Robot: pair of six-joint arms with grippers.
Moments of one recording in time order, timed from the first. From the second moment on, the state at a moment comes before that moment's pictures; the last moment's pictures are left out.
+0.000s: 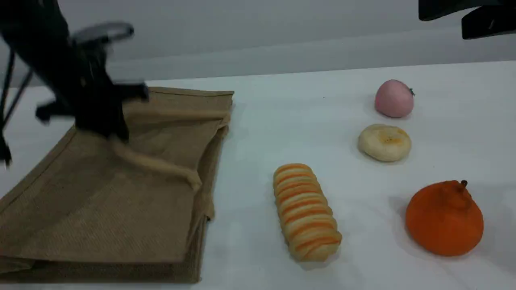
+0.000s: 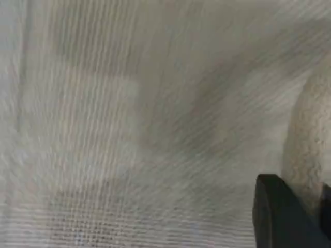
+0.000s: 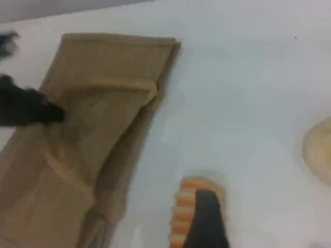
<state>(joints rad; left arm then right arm) -0.14 2.10 -1.32 -0.10 0.50 -0.15 0.04 1.37 -0.71 1.28 0.46 -1.00</state>
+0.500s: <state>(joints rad) -0.14 1.74 -1.61 -0.32 0.93 0.14 0.10 1.55 -0.71 1.61 0.37 -1.32</state>
